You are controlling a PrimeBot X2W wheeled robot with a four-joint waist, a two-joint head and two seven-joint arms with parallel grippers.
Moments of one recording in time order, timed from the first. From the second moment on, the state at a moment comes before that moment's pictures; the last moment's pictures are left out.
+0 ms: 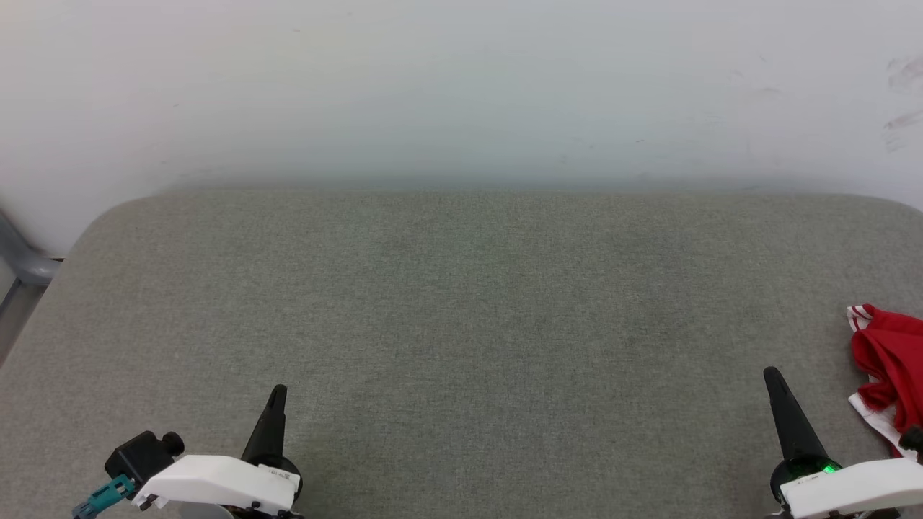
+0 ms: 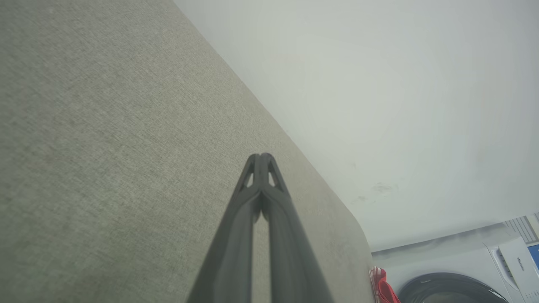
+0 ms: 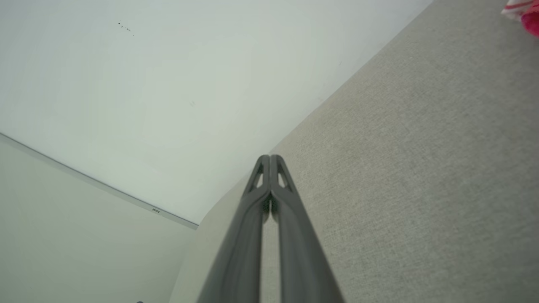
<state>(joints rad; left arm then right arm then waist) -0.01 0.12 -0.05 0.21 -1.04 -0.05 -0.05 0.08 -0.06 -0.09 0.04 0.97 0.13 0.05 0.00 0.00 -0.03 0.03</state>
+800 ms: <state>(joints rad) -0.05 0.09 0.01 0.22 -1.26 -0.08 0.01 0.01 -0.07 -0.09 0.12 1.23 0.13 0.07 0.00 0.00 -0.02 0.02</state>
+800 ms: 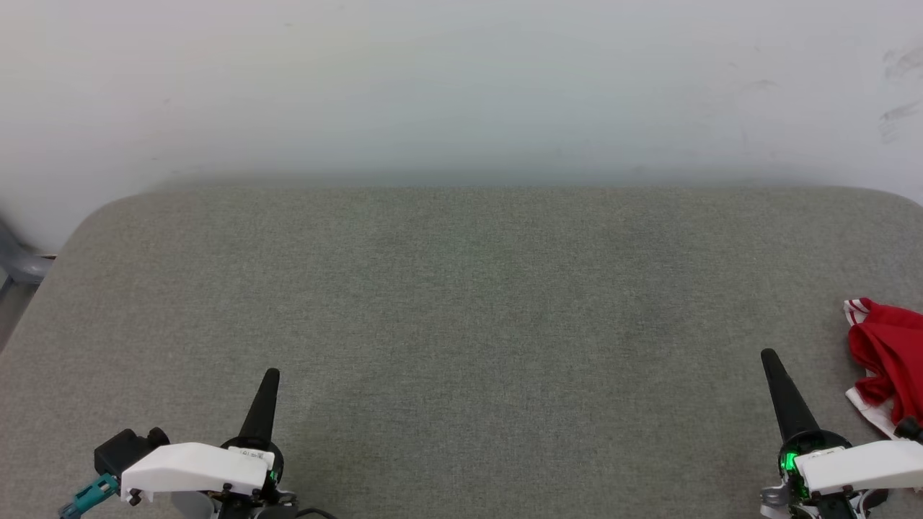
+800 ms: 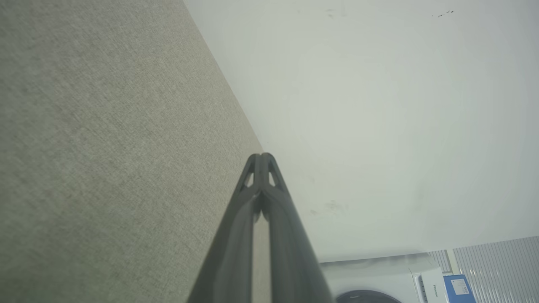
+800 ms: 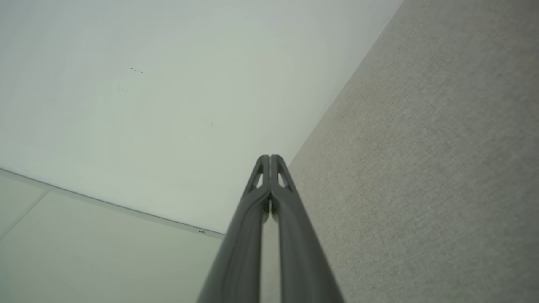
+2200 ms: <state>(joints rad) -0.10 0.06 0.10 0.24 -1.57 -0.12 0.10 -0.09 -0.07 -0.09 0.23 1.58 0.13 0.09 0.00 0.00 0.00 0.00</state>
